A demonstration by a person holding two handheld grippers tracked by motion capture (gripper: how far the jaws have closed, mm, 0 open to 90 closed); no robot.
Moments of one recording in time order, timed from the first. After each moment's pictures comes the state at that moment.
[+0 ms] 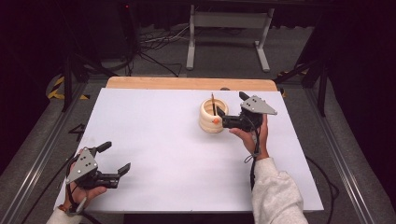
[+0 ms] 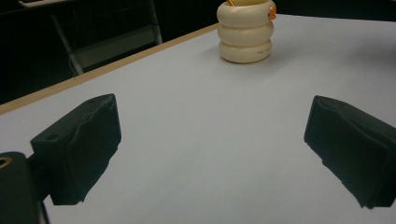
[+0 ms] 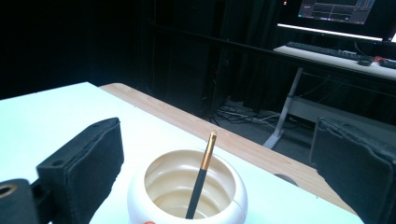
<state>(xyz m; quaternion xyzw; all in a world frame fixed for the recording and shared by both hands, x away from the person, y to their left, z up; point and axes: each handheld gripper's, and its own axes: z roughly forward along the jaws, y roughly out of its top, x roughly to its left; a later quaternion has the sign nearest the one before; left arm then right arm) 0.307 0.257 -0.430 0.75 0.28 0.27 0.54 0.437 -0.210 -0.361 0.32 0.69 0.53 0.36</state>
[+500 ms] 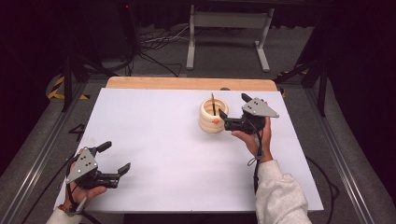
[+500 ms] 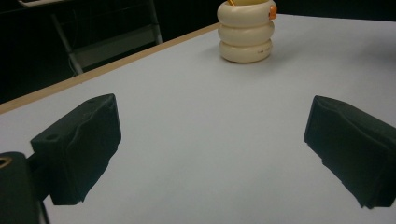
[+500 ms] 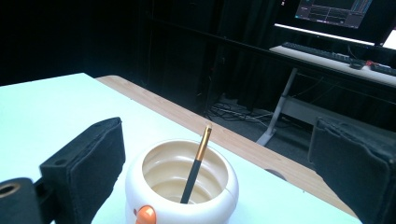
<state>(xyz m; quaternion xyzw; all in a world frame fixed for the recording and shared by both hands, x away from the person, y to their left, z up) 0.307 0.257 -0.430 0.75 0.28 0.27 0.54 0.427 -0.214 -0.358 0.31 0.70 0.52 0.38</state>
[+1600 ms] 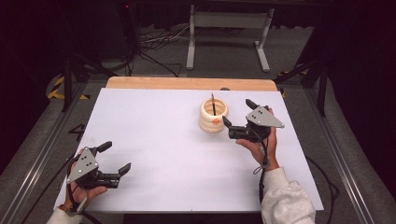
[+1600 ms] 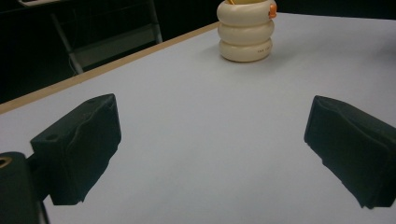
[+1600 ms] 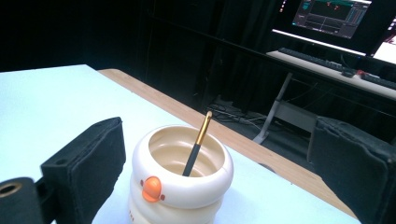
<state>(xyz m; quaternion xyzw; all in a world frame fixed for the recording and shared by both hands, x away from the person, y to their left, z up) 0.308 0.255 -0.431 0.75 0.28 0.27 0.53 0.402 -0.224 -0.362 0.29 0.71 0.50 0.40</state>
